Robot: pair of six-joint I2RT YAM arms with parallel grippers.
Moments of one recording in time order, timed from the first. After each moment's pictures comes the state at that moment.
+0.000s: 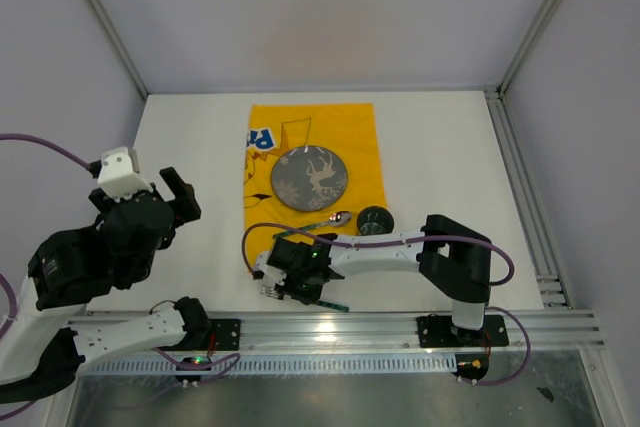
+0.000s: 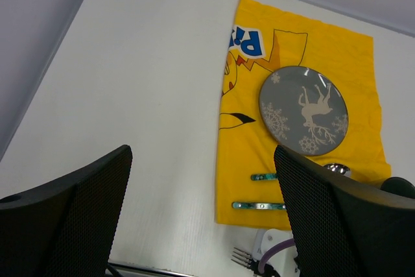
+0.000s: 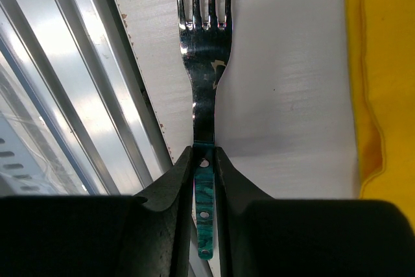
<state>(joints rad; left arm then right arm) -1.01 0.77 1.45 -1.36 -1.04 -0.81 1.29 1.86 1.19 -0.55 -0.14 -0.02</state>
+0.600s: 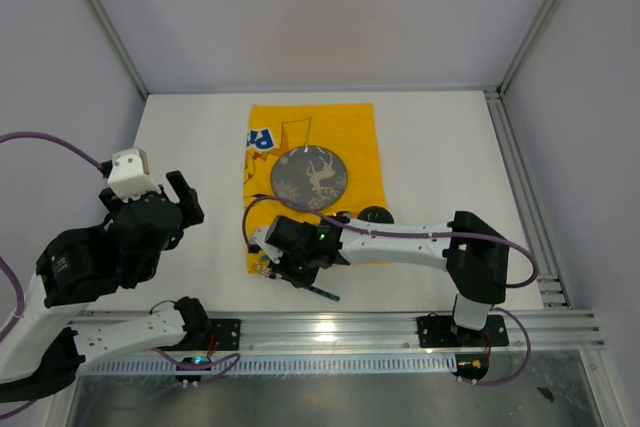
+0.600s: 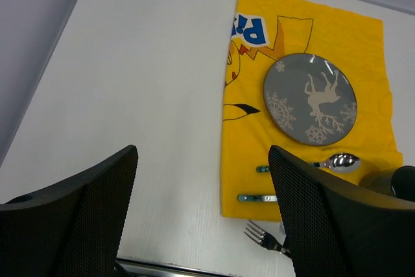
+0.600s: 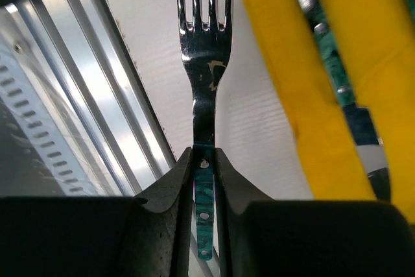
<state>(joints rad) -1.01 0.78 1.42 -1.36 -1.01 -0.80 1.25 1.78 1.27 -0.62 -0.11 0.05</state>
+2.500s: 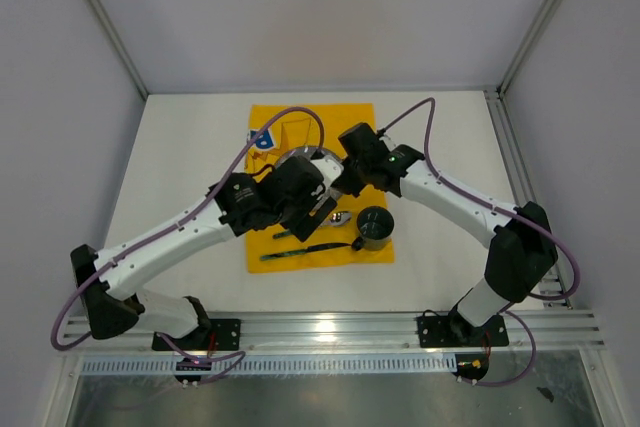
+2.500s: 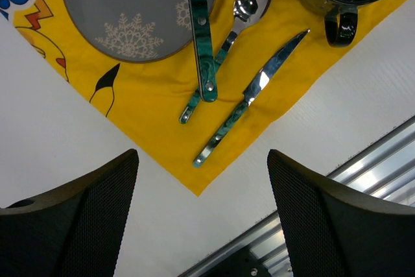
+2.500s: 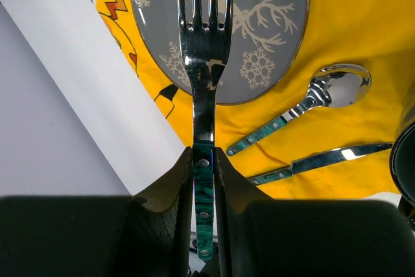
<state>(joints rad) -1.01 1.34 1.39 -1.00 -0.31 -0.10 0.71 1.60 1.34 -0.63 0.13 1.40</state>
